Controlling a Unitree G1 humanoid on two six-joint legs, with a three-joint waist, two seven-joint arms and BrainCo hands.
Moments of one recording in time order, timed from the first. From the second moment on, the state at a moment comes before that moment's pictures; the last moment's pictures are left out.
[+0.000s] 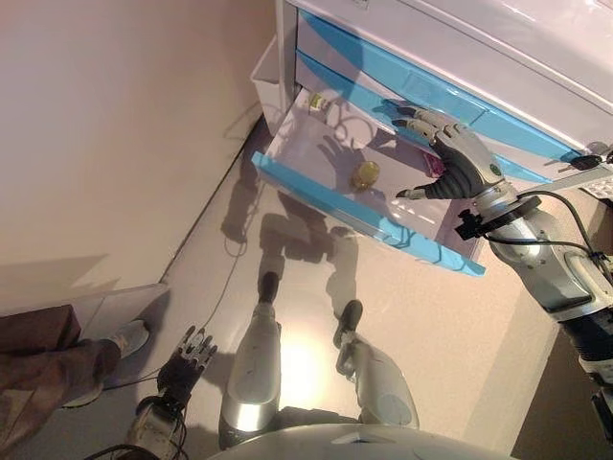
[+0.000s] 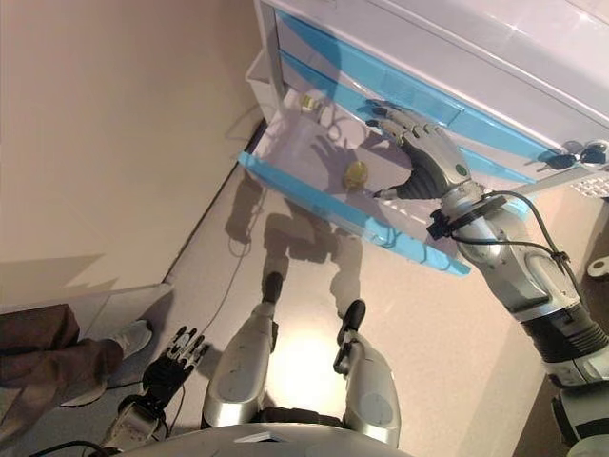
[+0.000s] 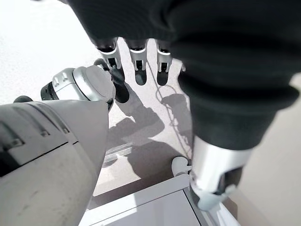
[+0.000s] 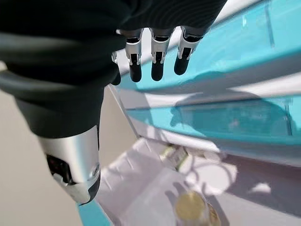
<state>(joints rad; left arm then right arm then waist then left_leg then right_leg) 0.07 0.33 -0.01 0.96 -1.06 -0.11 -0.47 -0.44 -0.92 0.31 -0.09 -0.36 -0.16 -0.12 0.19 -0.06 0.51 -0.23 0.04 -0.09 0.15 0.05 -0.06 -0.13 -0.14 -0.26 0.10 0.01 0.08</state>
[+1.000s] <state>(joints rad) 0.05 0.37 -0.05 0.92 -1.06 -0.09 -0.44 -0.54 -0.89 0.49 0.26 -0.43 -0.09 -0.17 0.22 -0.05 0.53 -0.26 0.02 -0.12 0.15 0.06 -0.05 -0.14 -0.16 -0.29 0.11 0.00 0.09</state>
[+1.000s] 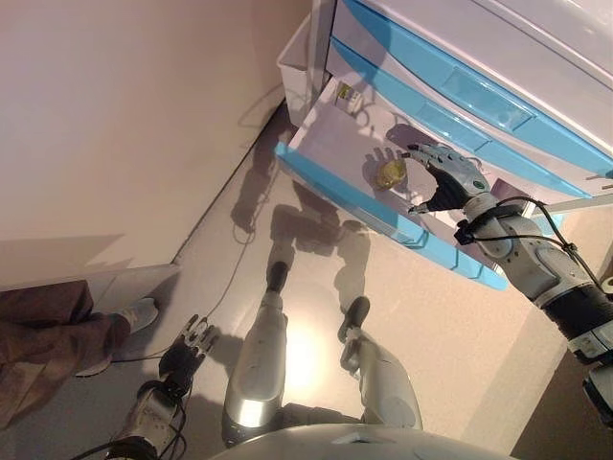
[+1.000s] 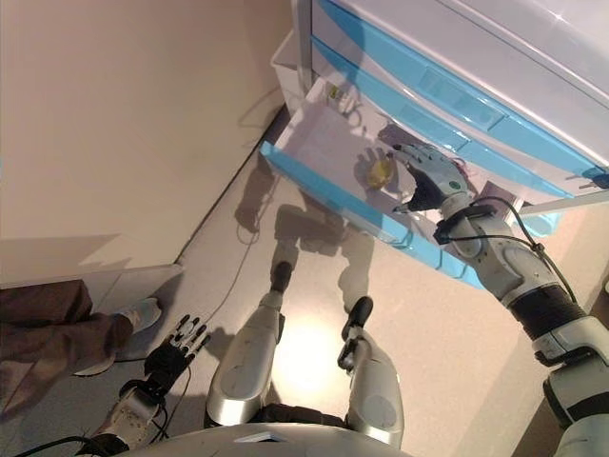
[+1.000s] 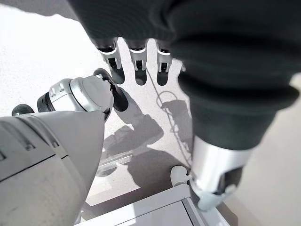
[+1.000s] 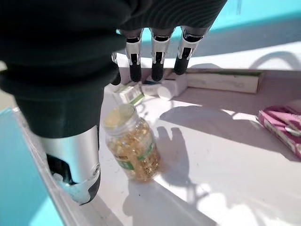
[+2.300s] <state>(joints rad) 0.05 0.37 -0.05 0.90 -1.06 -0.07 -0.44 -0.69 -0.82 0.57 0.47 -0.43 -0.08 -0.19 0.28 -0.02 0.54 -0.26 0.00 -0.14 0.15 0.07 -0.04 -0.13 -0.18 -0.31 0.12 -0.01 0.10</state>
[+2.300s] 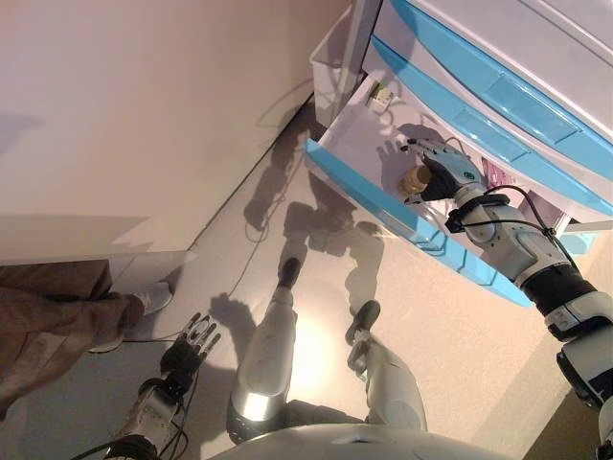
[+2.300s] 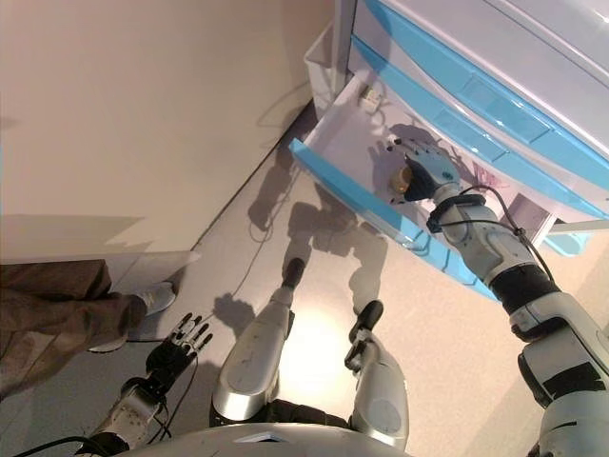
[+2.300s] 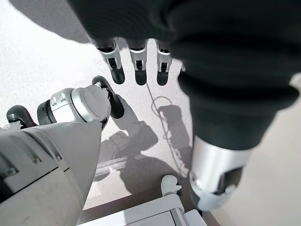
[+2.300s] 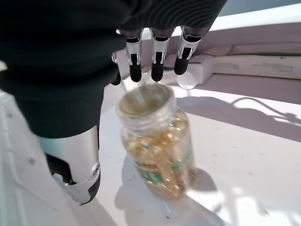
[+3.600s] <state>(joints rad) 0.05 0.39 -0.06 0.88 -1.06 -0.06 -0.44 -0.74 -0.80 0.59 0.65 -0.37 -0.08 -0.19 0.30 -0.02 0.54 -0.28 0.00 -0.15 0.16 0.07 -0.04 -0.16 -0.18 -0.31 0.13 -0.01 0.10</state>
